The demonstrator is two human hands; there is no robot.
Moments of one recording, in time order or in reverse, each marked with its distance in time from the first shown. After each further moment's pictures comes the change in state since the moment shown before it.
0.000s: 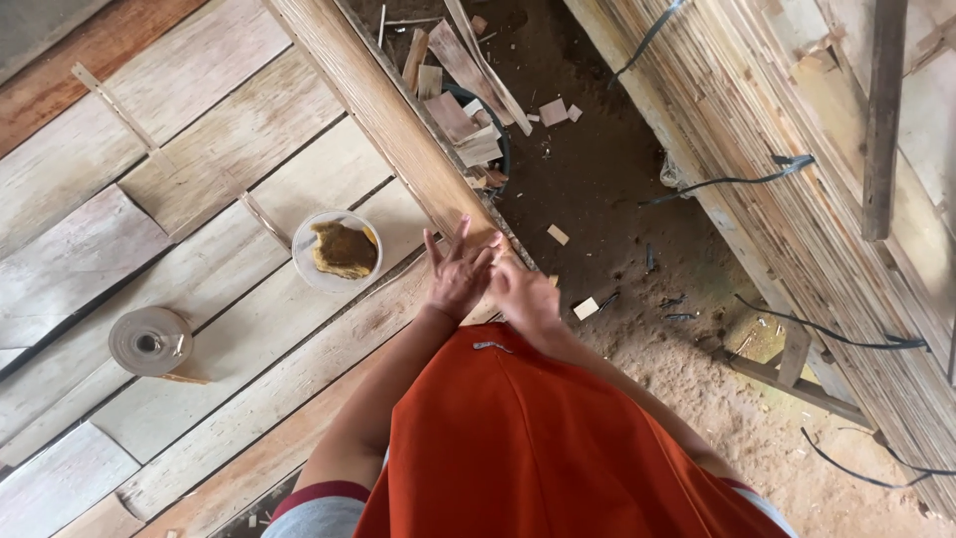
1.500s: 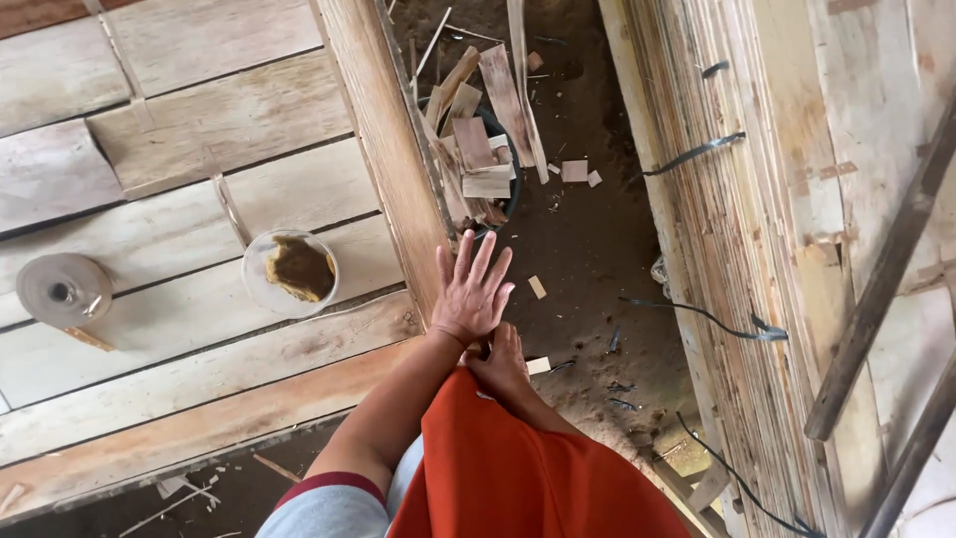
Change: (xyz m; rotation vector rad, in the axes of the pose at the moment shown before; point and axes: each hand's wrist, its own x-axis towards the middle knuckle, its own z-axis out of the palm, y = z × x) left_hand 0.107 0.051 0.034 0.095 0.090 -0.310; right_hand 0.061 0.054 -0.047 0.221 -0.413 -0.070
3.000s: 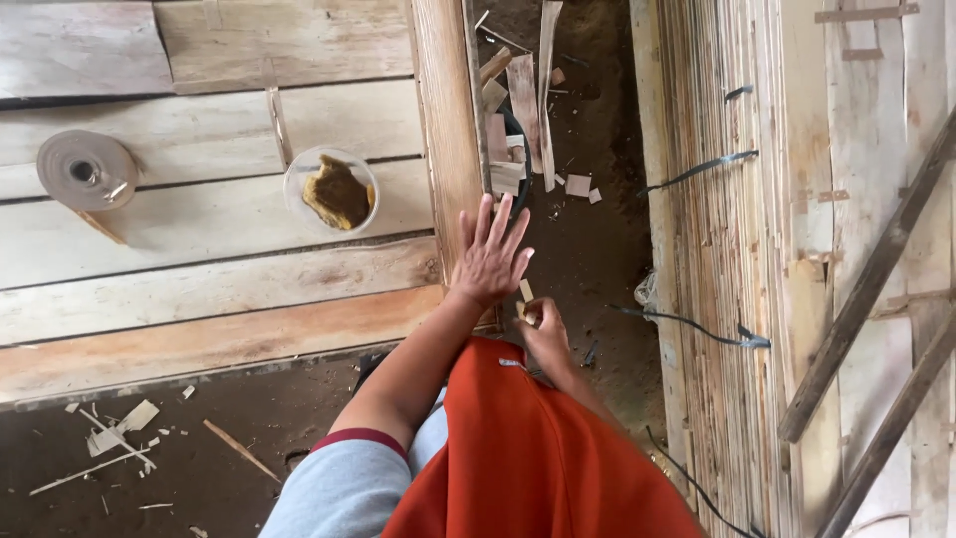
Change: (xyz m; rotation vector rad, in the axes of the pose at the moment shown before) left_hand -0.020 0.008 -0.013 -0.086 0.047 -0.147; right_hand -0.006 0.054 -0.017 0.067 0.122 0.008
